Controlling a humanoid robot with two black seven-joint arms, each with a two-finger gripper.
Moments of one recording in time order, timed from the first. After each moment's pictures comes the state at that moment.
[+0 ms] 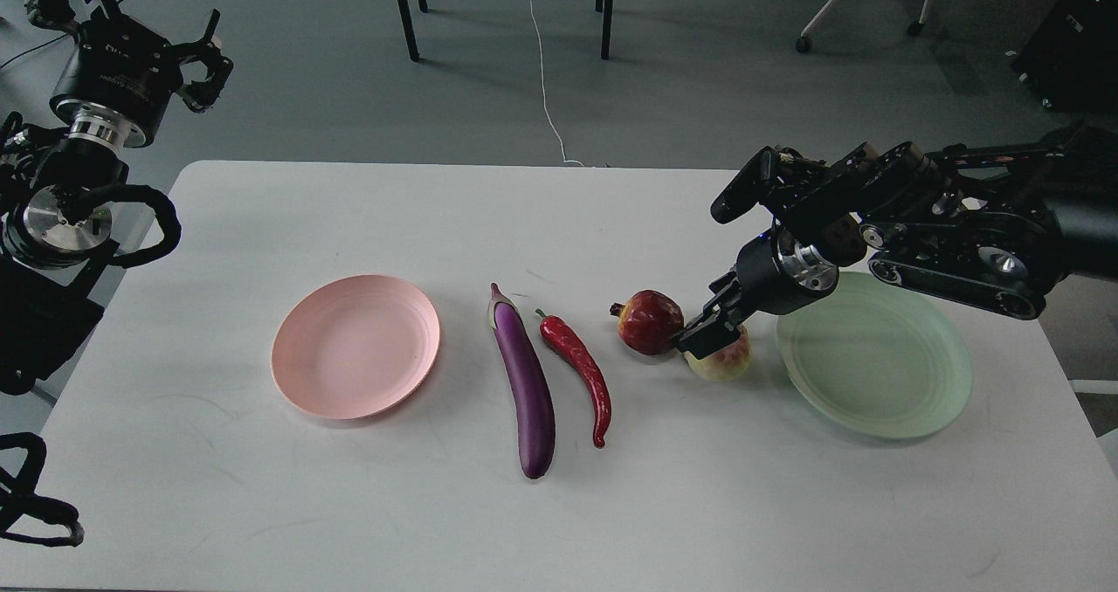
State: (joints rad) left arm -0.85 0.46 -0.89 -0.55 -0.12 -0.49 -0.28; right arm 1.42 -0.40 -0.42 1.07 -1.56 0.49 0.39
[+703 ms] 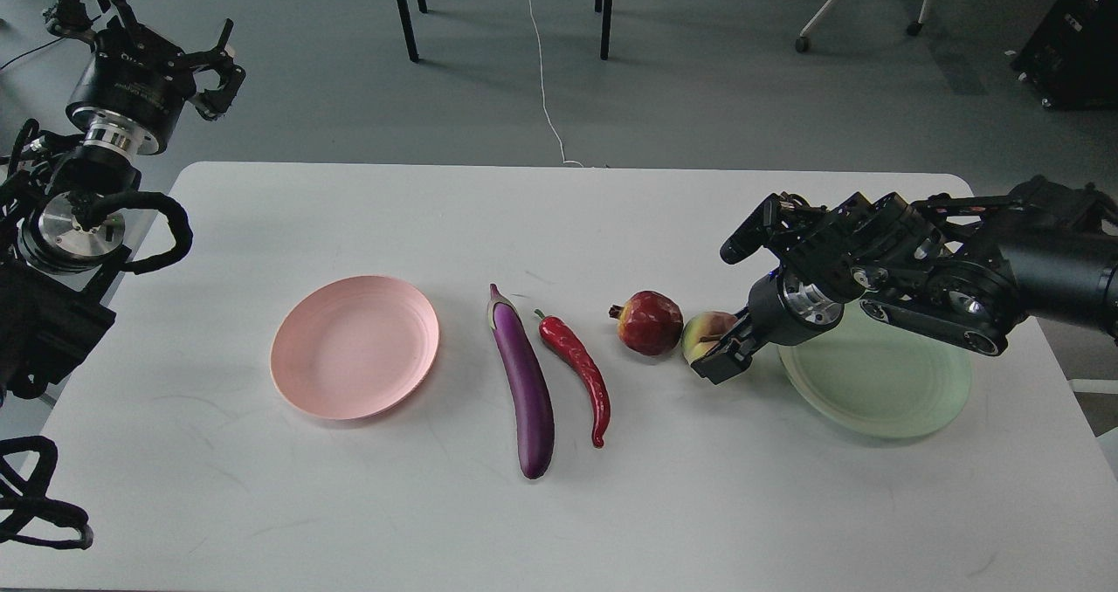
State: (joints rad) left arm -0.85 0.43 -0.89 -0.55 -0.11 -0.49 -0.28; right arm 1.32 -0.35 -0.42 0.96 -1.57 0.49 0.40
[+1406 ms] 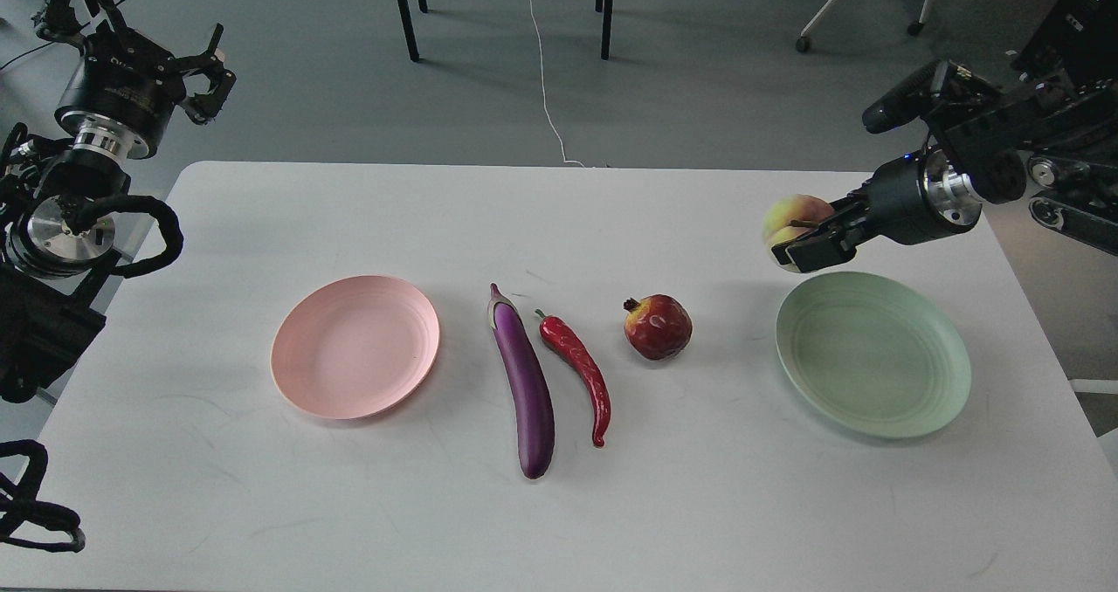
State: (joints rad) left arm -0.84 0.45 -0.89 -0.55 -0.11 -0.49 -0.28; right arm 1.45 -0.81 -0.31 1.16 -1.57 0.49 0.40
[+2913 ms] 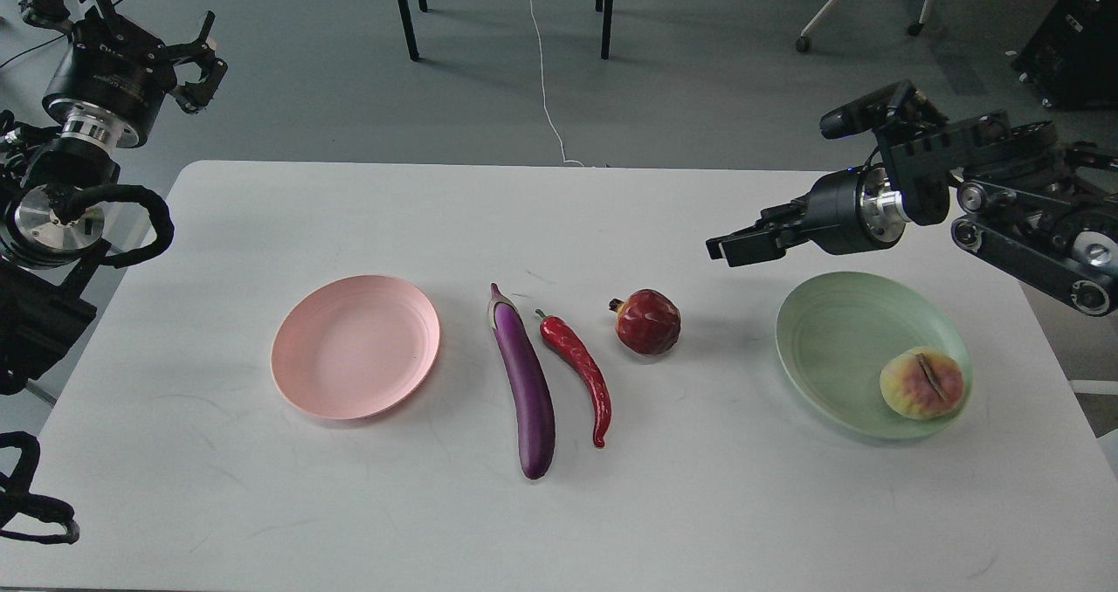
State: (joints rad) left arm -0.86 0.47 -0.89 -0.54 -0.11 -0.49 -0.27; right arm 1.25 -0.55 -0.01 1.02 -1.56 0.49 0.36
